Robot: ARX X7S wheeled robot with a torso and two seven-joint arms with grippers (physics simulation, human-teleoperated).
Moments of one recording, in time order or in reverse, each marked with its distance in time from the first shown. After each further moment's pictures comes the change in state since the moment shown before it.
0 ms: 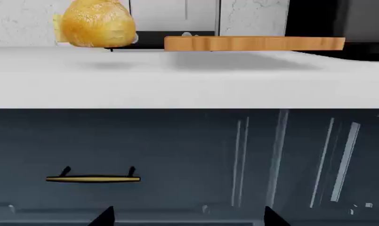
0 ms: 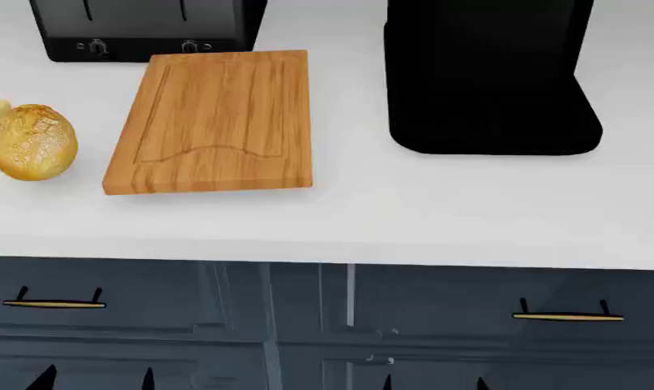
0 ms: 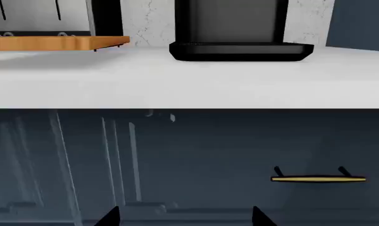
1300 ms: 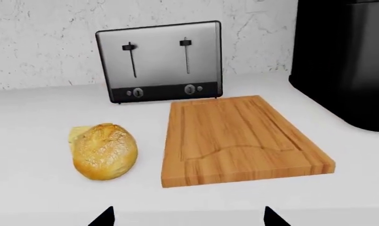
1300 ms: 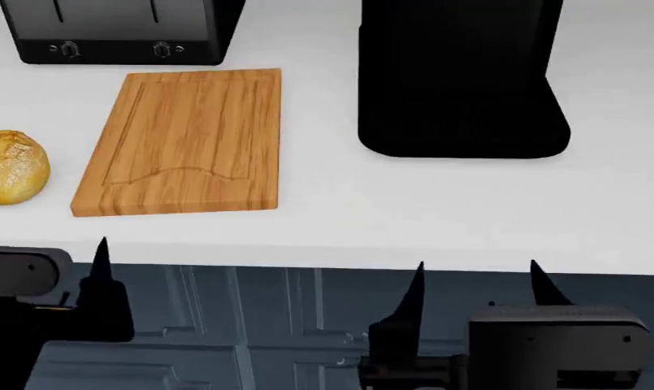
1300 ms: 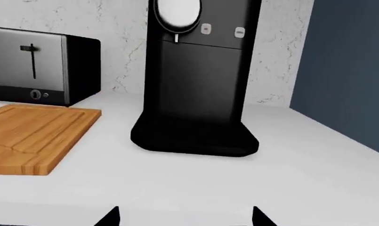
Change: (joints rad) left arm -0.373 -0.117 0.048 0.615 -0.092 -1.019 -0.133; right arm 0.207 0.148 -0.053 -0.668 0.069 0.797 0.120
